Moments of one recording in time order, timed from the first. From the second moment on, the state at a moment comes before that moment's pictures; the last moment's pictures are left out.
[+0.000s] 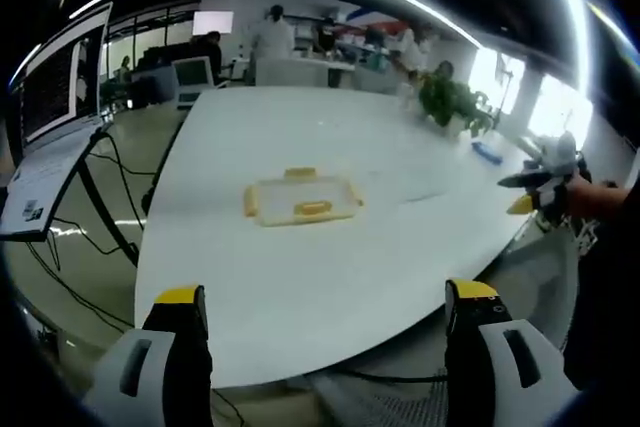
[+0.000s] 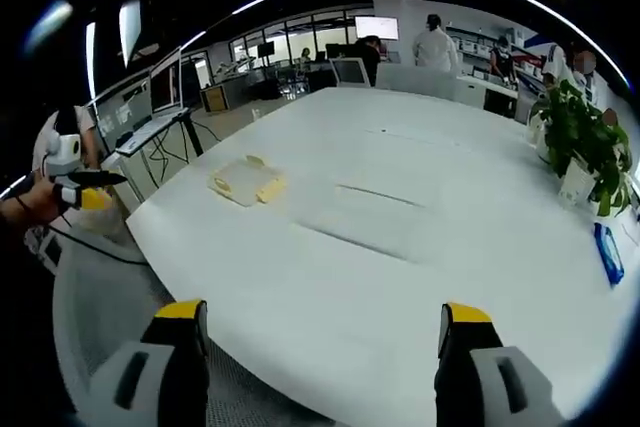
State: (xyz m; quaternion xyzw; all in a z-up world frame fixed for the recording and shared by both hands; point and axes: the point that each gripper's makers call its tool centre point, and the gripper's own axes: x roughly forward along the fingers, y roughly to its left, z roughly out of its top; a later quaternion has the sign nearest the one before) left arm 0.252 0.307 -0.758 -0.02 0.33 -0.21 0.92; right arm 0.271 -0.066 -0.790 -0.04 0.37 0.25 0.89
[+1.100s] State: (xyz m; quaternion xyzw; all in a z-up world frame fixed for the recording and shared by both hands) left arm 0.245 0.311 -0.768 -0.02 0.34 -0.21 0.92; right arm 0.270 -0.063 -0.796 -0.04 0.37 0.26 0.89
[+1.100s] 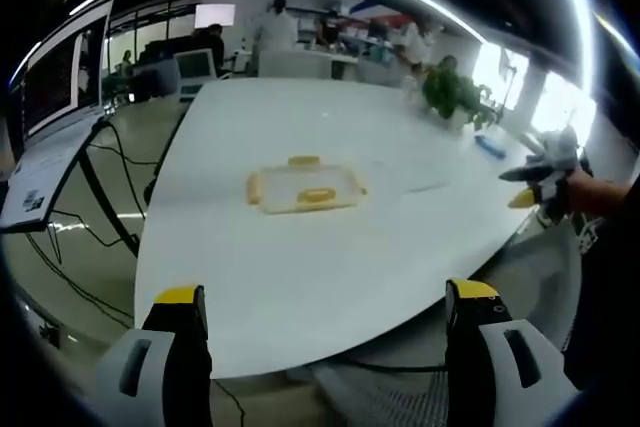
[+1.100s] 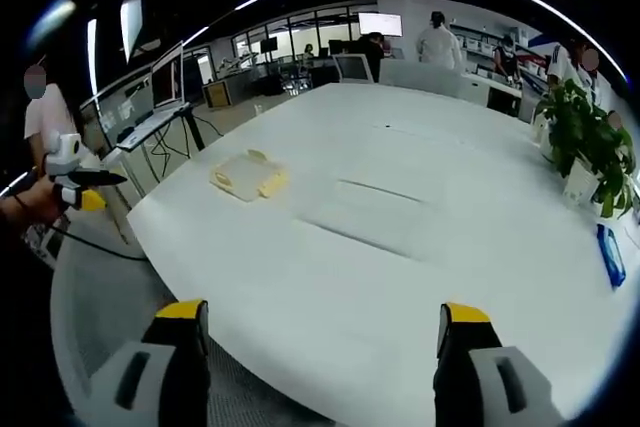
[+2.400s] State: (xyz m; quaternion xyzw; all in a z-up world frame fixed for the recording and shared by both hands) left arm 0.253 0.332 -0.787 -0.04 0.35 -0.22 0.91; right arm 0.278 -0.022 -0.795 -0.05 0.38 0.27 0.88
